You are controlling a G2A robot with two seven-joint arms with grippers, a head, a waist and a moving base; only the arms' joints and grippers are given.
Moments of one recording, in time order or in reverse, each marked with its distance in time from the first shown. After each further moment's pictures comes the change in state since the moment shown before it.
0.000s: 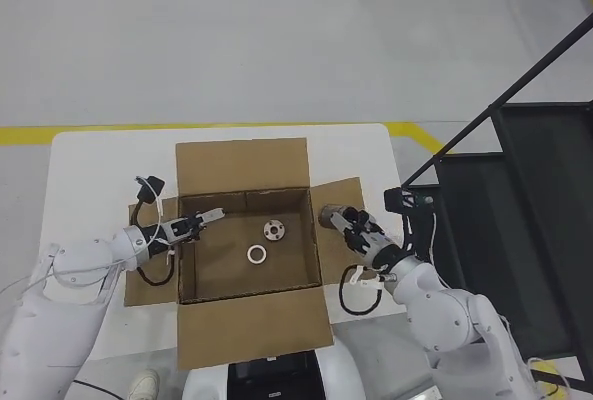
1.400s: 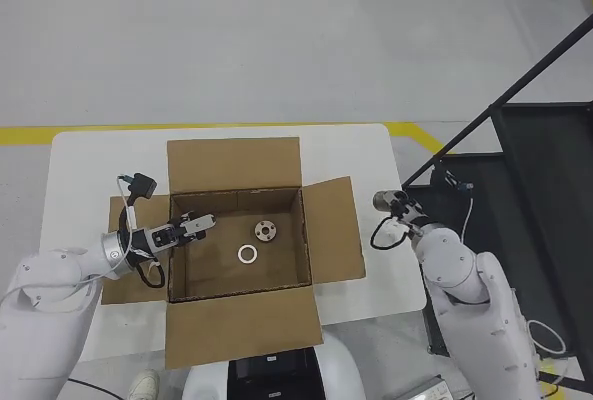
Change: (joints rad) left arm 0.058 0.016 -0.079 -0.049 -0.298 -0.321 -0.111; right arm 0.234 0.001 0.103 0.333 0.018 0.249 0.032
